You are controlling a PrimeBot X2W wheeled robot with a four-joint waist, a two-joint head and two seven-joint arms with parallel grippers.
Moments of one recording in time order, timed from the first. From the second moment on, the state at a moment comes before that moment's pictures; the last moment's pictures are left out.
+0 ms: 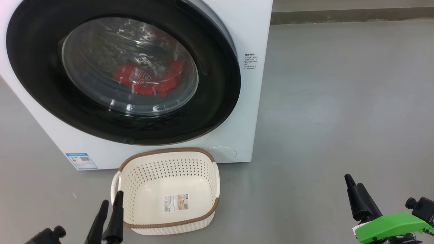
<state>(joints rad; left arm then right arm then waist) 0.00 0.04 0.03 0.20 -0.87 -0.12 -0.06 0.00 -0.07 -0.04 0.32 1.00 0.13 -0.06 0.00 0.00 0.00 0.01</state>
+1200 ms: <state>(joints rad) 0.03 0.05 0.00 0.16 -0.44 -0.12 -0.16 0.04 -0.10 -0.01 0.30 0.65 0.13 -0.16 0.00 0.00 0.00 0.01</state>
